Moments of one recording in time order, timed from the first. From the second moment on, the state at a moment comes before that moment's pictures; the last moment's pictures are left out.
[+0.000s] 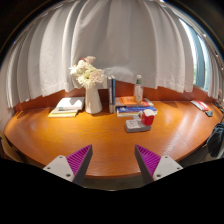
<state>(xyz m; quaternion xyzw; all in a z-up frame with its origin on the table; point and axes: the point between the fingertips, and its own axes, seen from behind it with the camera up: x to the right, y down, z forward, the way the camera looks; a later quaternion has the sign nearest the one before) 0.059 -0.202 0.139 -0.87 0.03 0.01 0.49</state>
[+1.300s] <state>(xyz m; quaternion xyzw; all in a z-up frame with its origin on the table) 0.355 0.098 0.292 -0.75 0.05 -0.03 0.66</state>
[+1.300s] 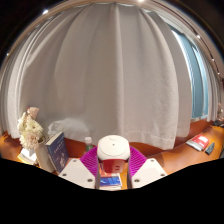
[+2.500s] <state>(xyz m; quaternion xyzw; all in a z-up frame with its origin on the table) 0.357 -0.014 0.163 -0.84 0.05 -0.07 0.54</state>
